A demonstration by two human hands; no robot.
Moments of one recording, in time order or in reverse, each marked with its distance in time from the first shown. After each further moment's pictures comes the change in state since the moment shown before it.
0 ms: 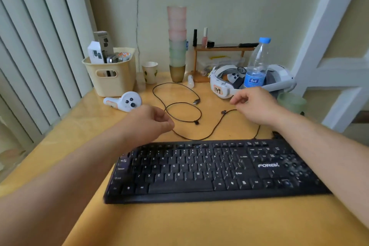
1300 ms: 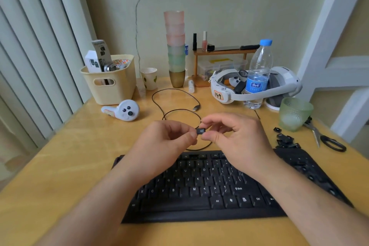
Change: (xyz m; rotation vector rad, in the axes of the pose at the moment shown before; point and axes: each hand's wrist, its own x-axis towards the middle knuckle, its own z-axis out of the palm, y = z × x) left_hand -0.034 0.044 0.040 -0.279 0.002 0.141; right_hand -0.072 -0.035 0.043 0.517 0.215 -0.499
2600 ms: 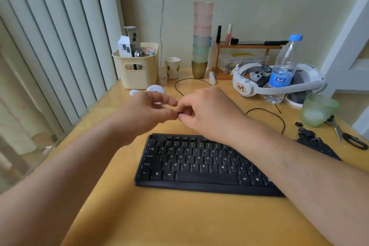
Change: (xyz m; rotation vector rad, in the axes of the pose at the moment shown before) left_hand -0.007 -0.035 -0.097 -0.042 0.099 -0.126; right_hand 0.051 -0.086 0.073 -0.488 -0.419 -0.165
